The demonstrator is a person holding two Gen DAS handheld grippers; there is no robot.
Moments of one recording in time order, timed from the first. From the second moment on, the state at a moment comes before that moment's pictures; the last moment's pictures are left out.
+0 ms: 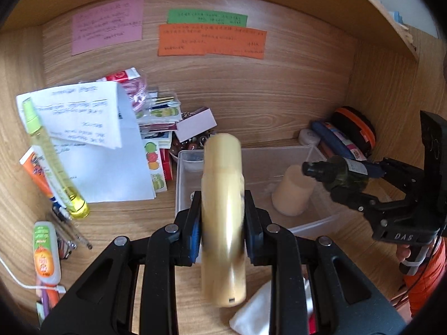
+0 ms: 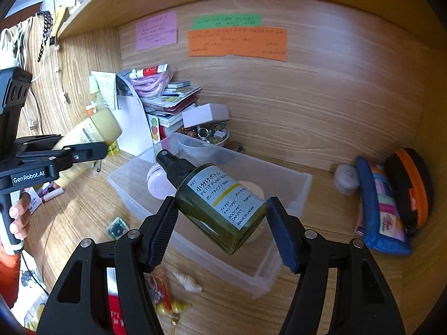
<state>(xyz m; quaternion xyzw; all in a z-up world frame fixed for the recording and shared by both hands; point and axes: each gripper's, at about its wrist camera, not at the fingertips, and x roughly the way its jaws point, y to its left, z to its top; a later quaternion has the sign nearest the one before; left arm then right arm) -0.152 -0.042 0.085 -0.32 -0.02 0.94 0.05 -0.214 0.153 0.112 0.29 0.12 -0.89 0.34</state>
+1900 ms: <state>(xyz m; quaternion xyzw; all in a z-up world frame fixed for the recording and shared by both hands) -0.240 -0.039 0.024 -0.39 0.03 0.92 0.04 -0.275 0.043 0.057 0.35 0.24 -0.84 0.34</state>
